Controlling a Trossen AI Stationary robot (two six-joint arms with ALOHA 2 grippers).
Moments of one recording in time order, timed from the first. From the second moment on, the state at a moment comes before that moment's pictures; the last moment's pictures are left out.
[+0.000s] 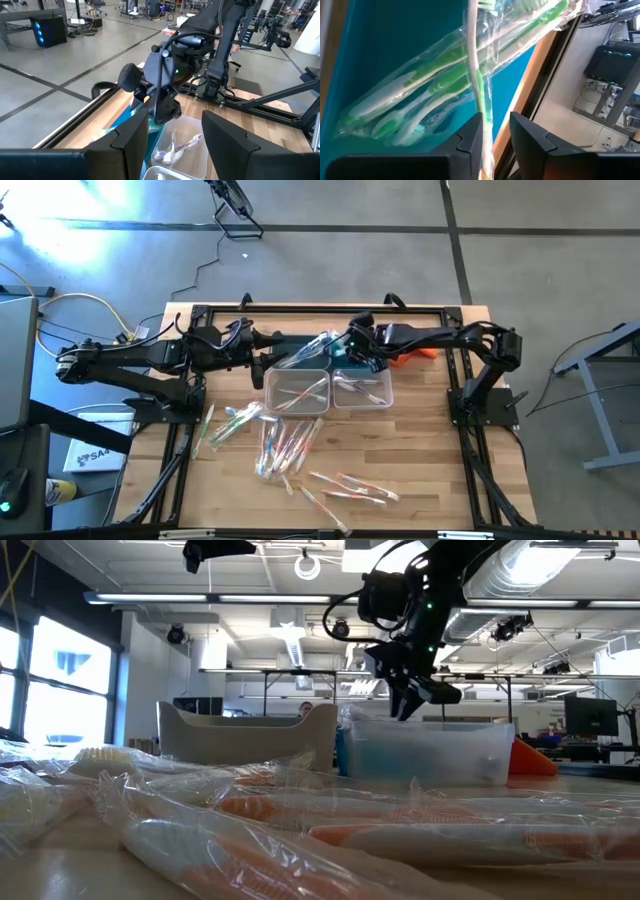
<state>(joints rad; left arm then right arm) 0.03 0.91 0.89 -0.11 -0.30 -0.20 -0.31 1.71 1.16 -0.60 0.49 -0.81</state>
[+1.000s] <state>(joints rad) 0.03 0.91 0.89 -0.13 -0.30 -0.28 -0.35 1.47 1.16 -0.66 0.15 -0.39</state>
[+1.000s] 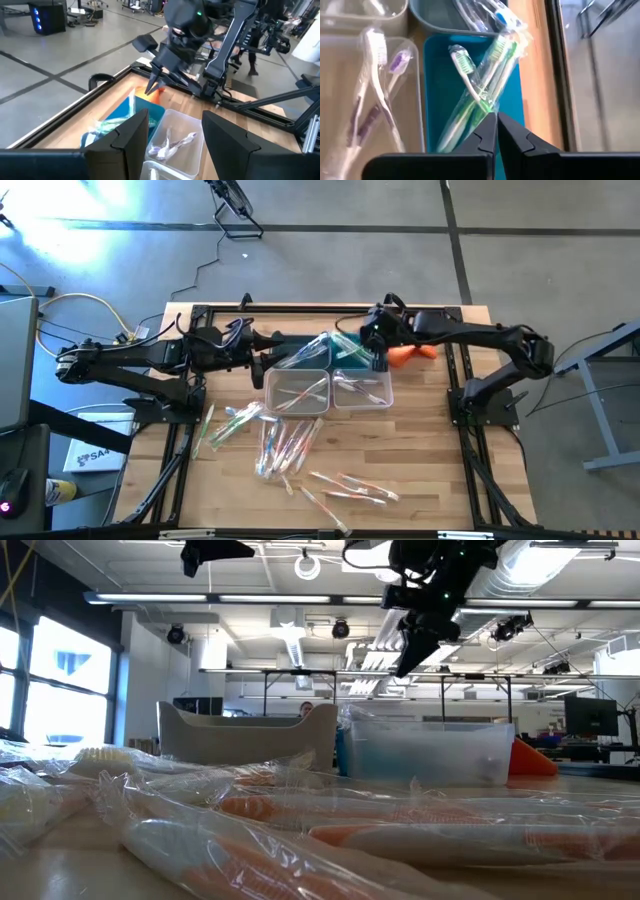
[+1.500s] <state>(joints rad) 0.03 0.91 0.89 -0.13 -0.30 -0.28 -0.62 1.50 1.16 -0.80 0.02 -0.13</state>
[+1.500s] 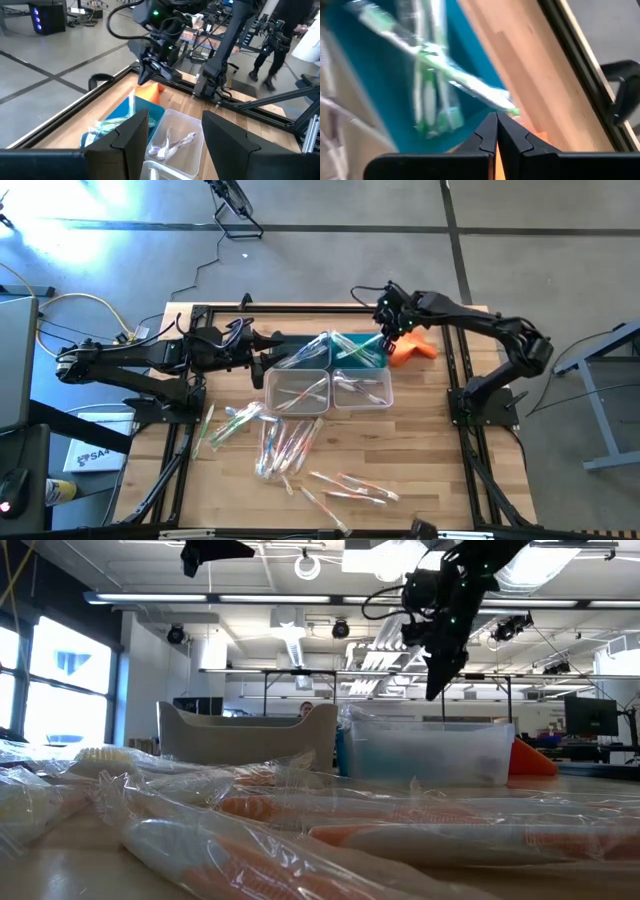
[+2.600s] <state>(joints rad) 0.03 0.91 0.89 -0.13 -0.30 -0.32 -0.81 1.70 1.16 -0.79 -0.11 -0.08</state>
